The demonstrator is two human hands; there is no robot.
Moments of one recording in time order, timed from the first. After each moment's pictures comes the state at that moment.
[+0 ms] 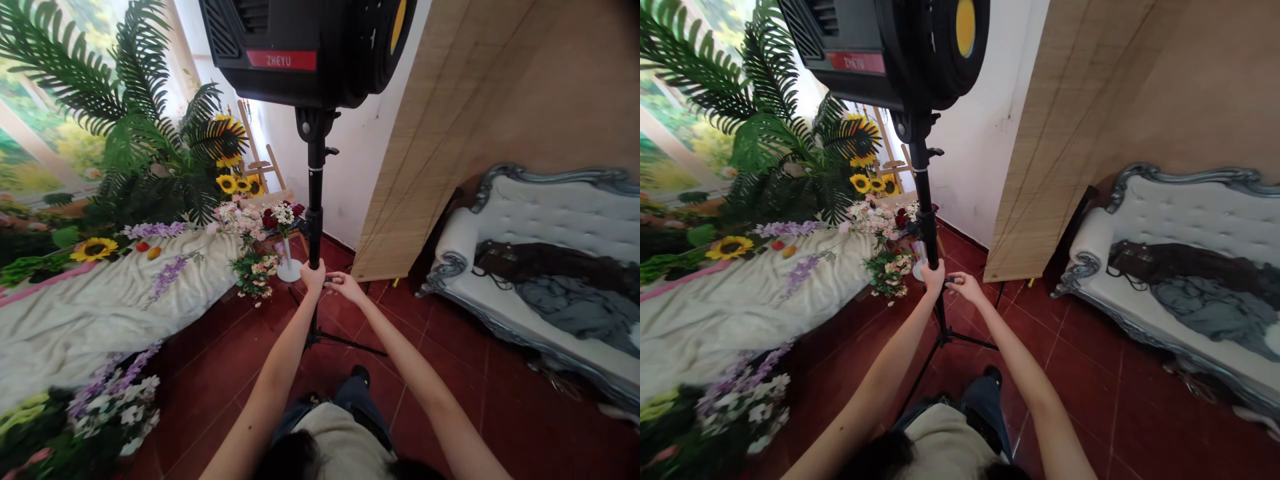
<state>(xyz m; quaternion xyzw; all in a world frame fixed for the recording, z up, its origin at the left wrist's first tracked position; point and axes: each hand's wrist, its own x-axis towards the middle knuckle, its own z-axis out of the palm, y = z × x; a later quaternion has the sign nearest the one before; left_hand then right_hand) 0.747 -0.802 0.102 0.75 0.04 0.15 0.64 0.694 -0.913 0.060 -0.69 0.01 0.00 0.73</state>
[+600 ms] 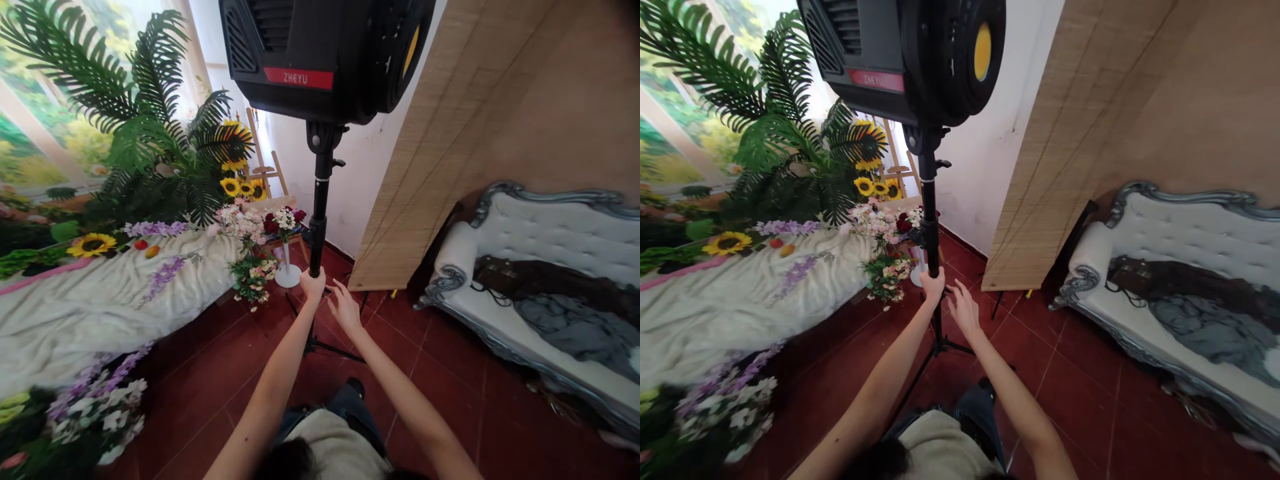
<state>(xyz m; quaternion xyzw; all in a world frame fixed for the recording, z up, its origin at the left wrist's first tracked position) 0.748 -0.801 0.101 0.75 0.04 0.17 0.64 0.649 -0.880 0.074 -0.88 0.04 -0.15 0.44</state>
